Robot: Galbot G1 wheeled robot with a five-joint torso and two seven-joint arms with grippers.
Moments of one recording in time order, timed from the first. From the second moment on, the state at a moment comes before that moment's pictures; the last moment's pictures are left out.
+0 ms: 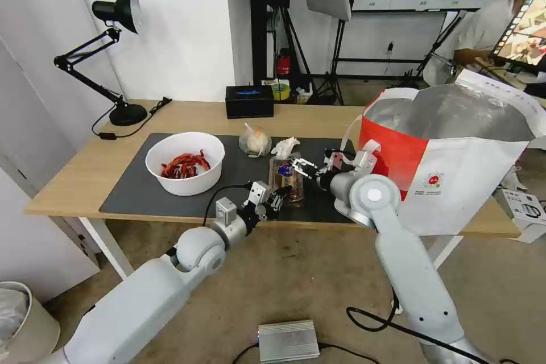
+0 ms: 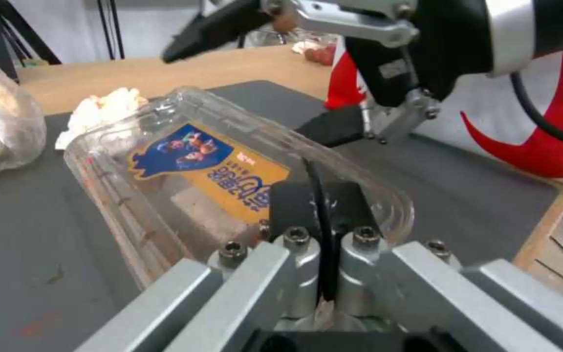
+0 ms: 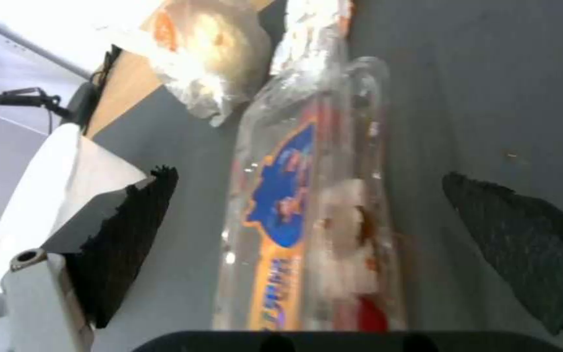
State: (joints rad) left arm 0.76 -1.00 0.20 -1.74 -0.65 0.11 0.08; right arm -0.71 1.35 0.24 1.73 1.38 -0.70 0.68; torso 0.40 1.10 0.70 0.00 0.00
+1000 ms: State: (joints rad) left arm 0.78 -1.00 0.19 -1.74 -0.65 0.11 0.08; right arm -0.69 1.39 0.22 1.68 1.37 -0.72 0.73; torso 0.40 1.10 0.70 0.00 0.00
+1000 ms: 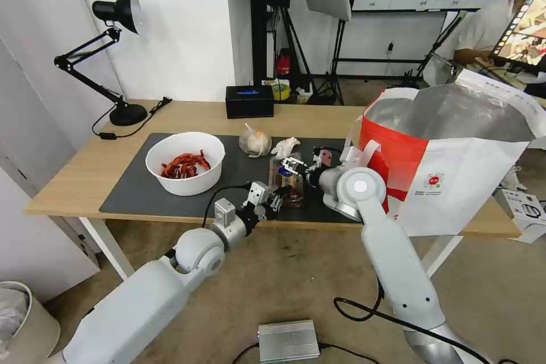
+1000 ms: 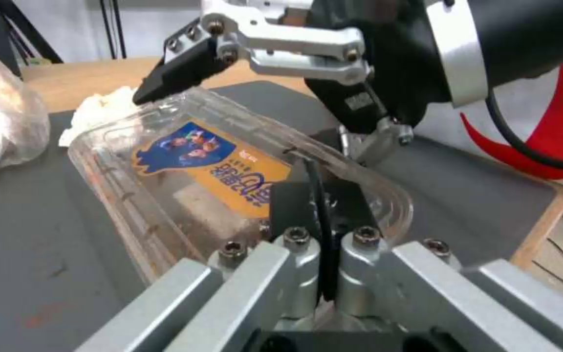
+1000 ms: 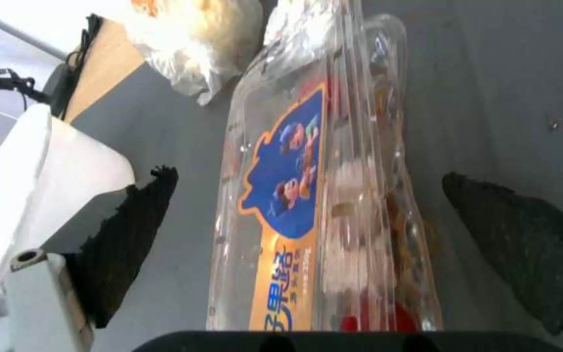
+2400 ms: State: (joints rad) left arm 0.80 -1.00 0.17 -1.75 -0.65 0.09 0.09; right arm -0.64 1.44 0.21 1.60 1.36 -0.72 0.72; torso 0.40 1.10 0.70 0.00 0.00
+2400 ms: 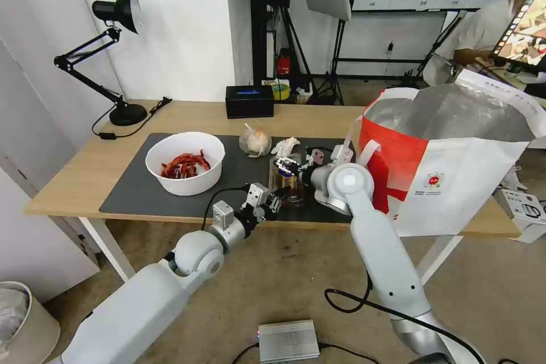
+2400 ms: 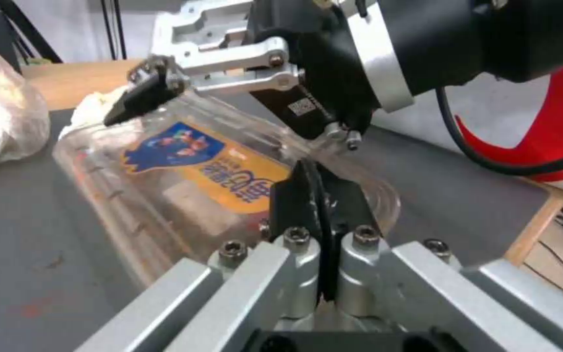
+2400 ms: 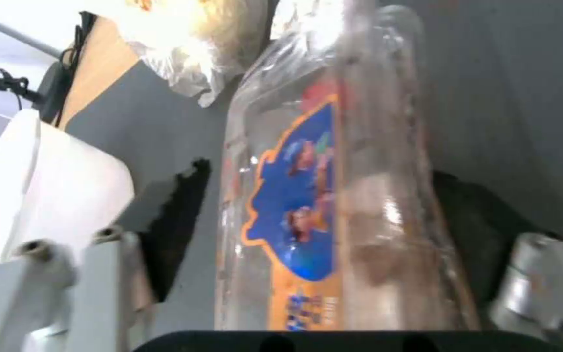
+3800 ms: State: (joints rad) left arm 0.87 -0.95 0.07 -1.79 -0.66 0.07 0.12; right arm -0.68 1.44 0.23 1.60 1.37 -0.72 0.73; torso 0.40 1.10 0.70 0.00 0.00
